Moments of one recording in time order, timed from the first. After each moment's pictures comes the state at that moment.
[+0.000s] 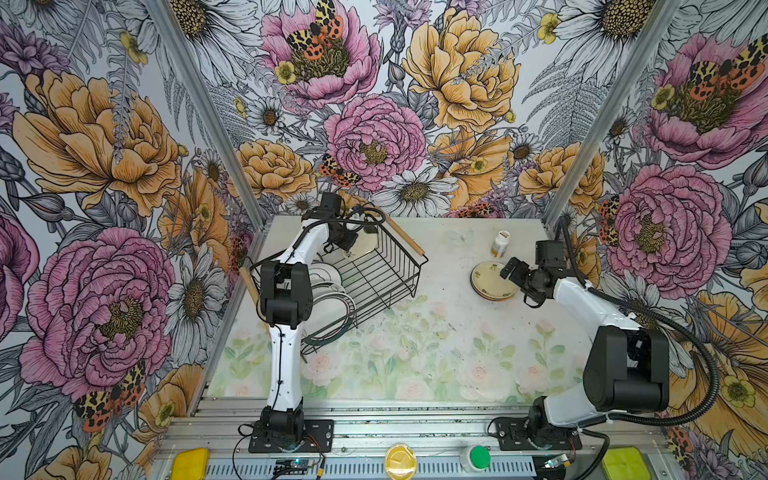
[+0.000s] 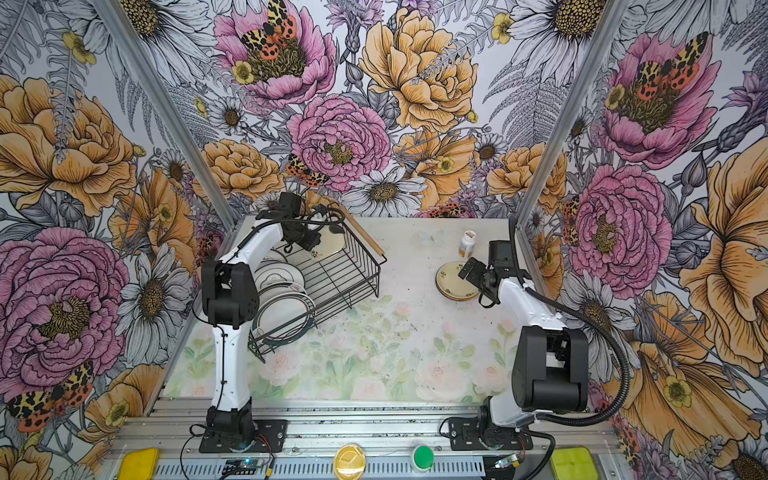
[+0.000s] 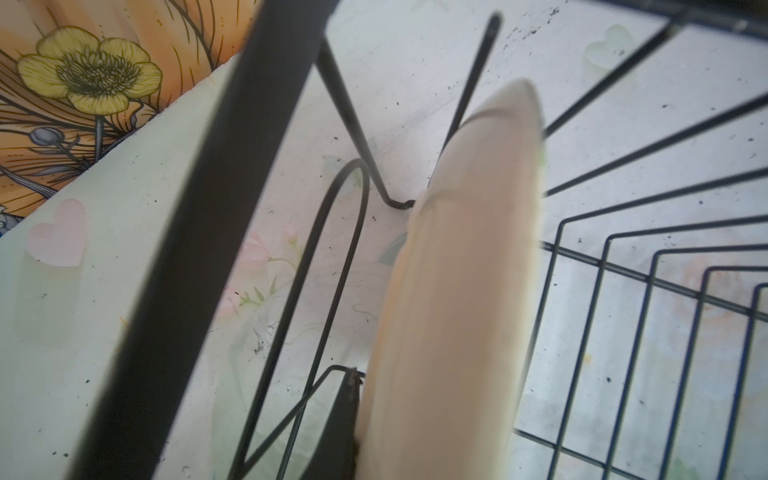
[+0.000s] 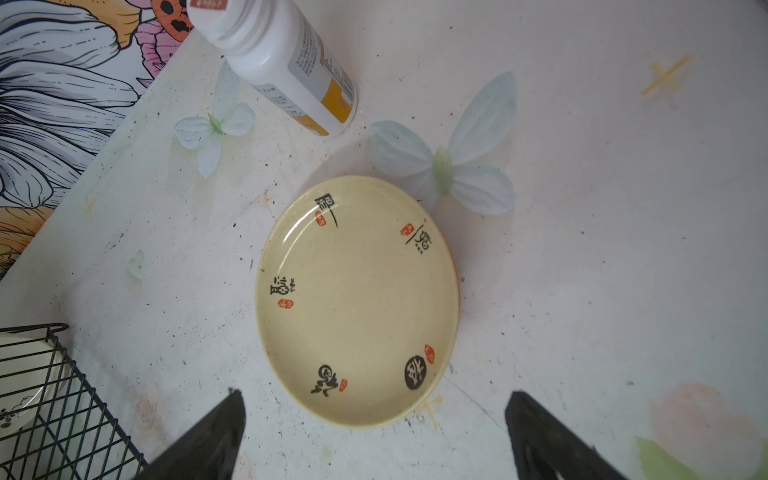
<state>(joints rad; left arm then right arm) -0.15 2.30 2.09 -0.81 0.20 0.47 -0.10 1.50 1.03 -0.49 -0.13 0.55</state>
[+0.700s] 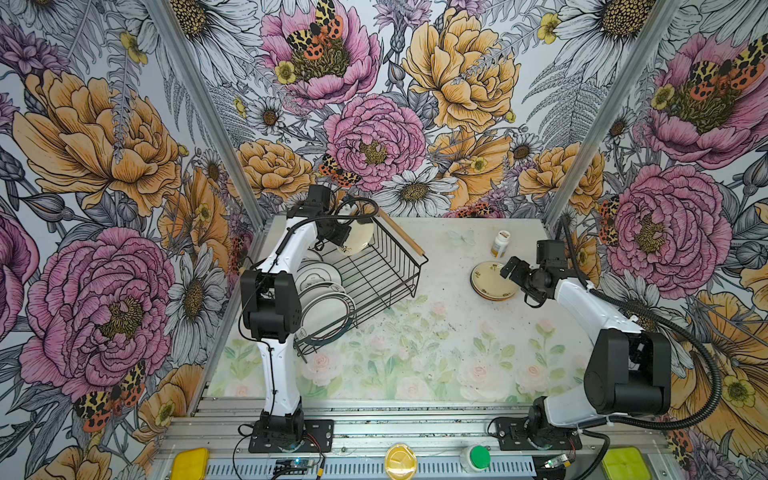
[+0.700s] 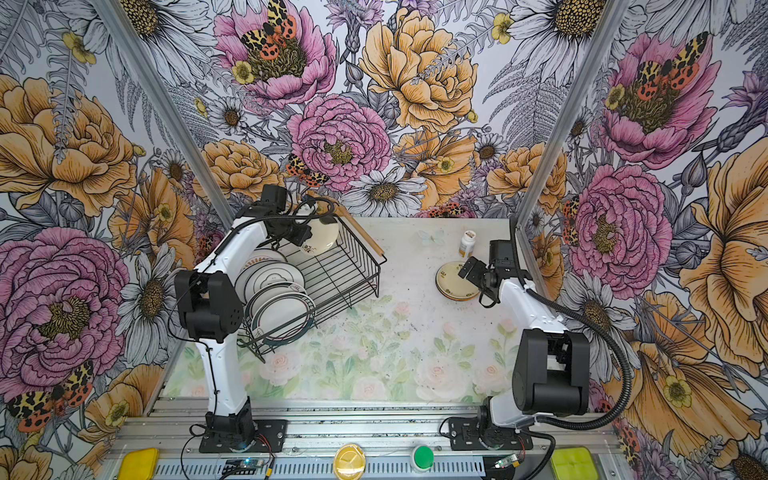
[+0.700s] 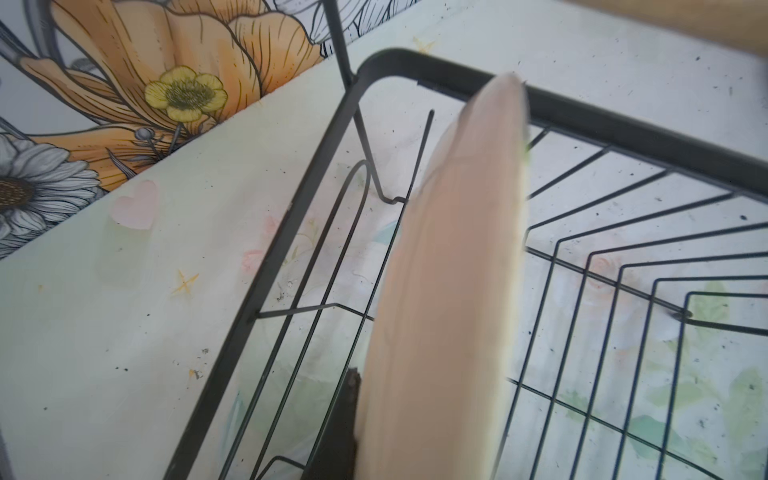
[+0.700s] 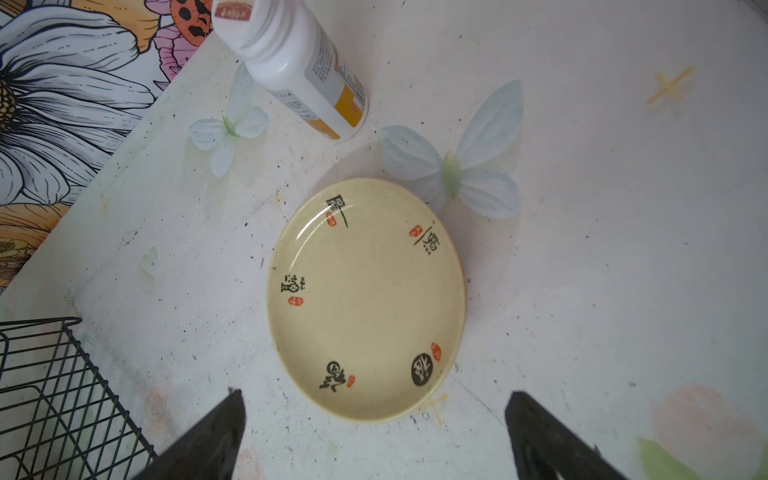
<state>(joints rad) -0.12 2.05 1.96 -0.82 0.22 0.40 -0.11 1.48 1.03 -0.49 -0.14 0.54</state>
